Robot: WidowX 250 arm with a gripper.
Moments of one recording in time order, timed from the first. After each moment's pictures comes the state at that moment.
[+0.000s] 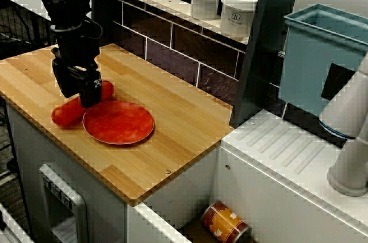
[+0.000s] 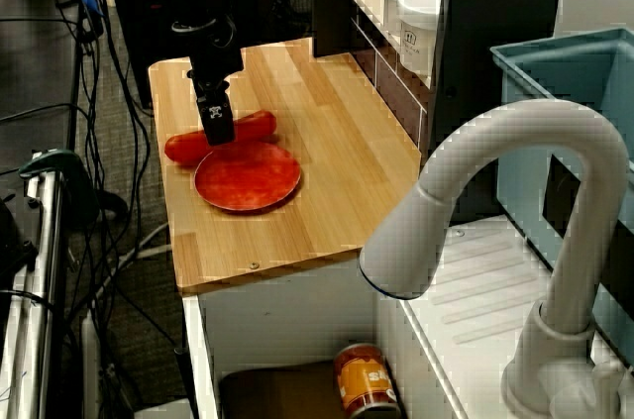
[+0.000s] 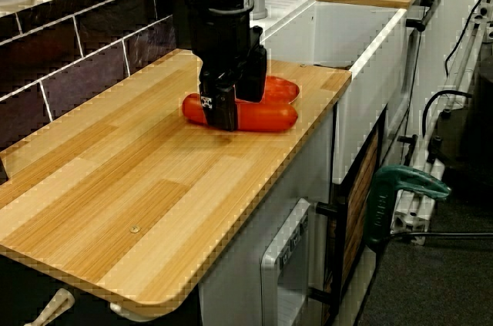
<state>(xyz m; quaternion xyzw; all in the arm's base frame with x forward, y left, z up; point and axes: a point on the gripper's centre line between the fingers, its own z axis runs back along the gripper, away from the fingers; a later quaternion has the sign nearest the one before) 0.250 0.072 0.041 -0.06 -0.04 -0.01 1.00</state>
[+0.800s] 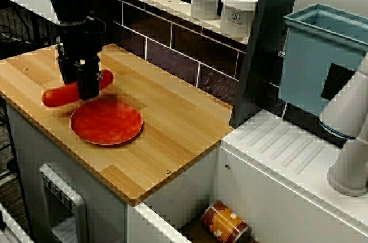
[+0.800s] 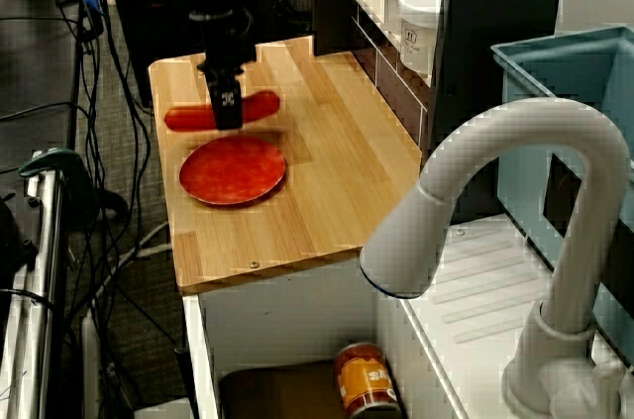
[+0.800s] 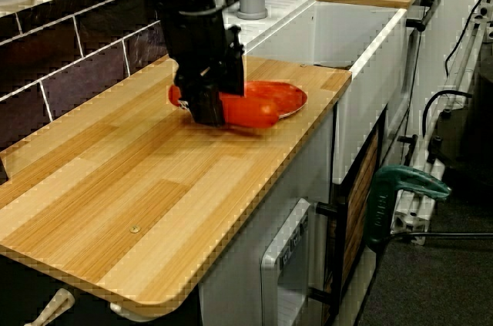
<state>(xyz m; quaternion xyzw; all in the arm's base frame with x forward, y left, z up) 0.261 0.086 0.046 -0.09 0.00 -0.01 1.00</state>
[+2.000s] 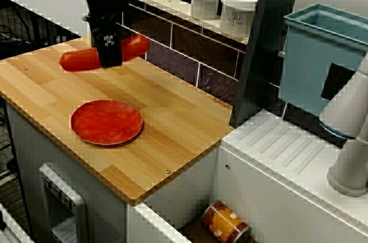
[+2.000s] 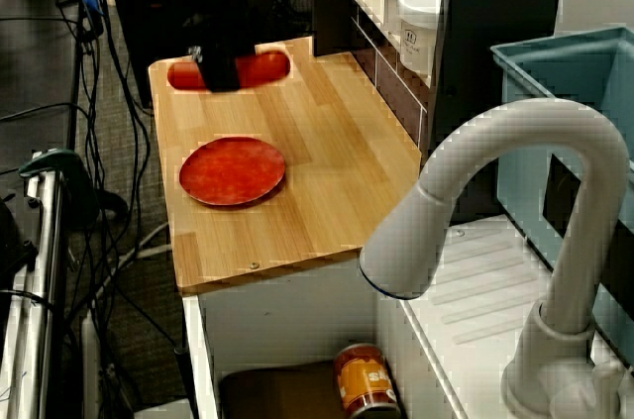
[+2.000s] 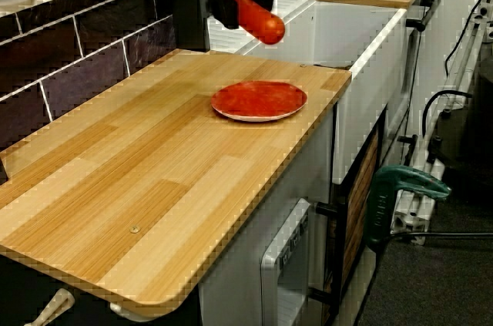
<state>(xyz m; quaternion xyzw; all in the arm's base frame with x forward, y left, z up) 0.264 0.018 0.114 -0.08 -0.07 -0.29 0.95</state>
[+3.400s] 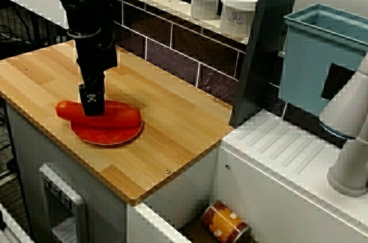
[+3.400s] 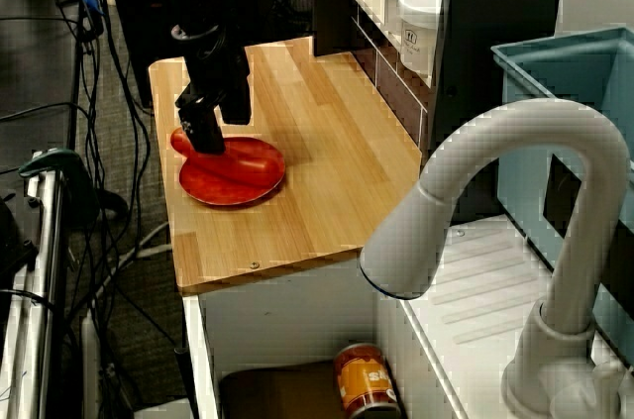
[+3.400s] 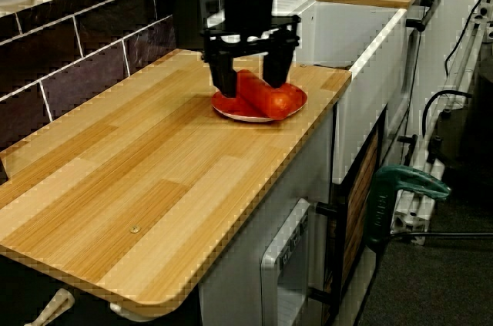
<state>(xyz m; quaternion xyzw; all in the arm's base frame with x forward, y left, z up) 0.251 0.041 0.055 0.00 -0.05 -0.31 0.95</state>
